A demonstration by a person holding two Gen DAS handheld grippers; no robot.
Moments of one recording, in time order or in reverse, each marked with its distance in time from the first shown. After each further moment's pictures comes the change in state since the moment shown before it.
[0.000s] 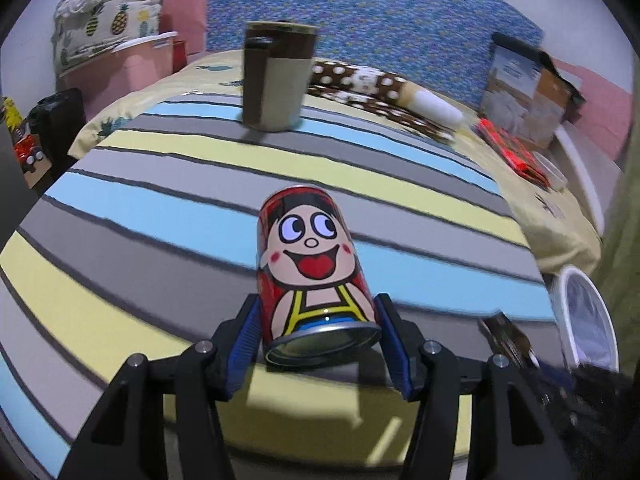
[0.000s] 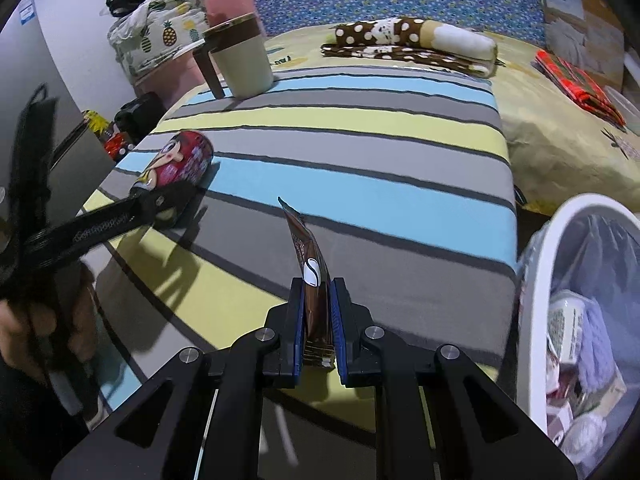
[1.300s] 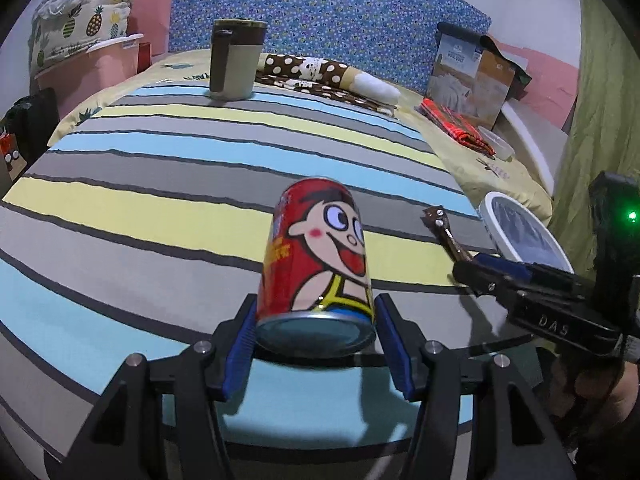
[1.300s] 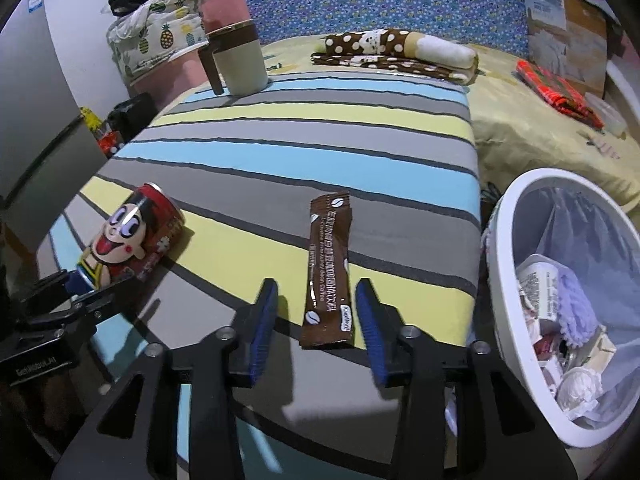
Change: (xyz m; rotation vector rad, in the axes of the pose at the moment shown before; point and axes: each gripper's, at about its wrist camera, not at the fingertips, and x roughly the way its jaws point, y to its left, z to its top) left arm -0.059 -0.011 -0.084 0.064 -0.006 -0.131; right arm -0.019 0.006 -0.030 -0.021 -0.053 -0.087
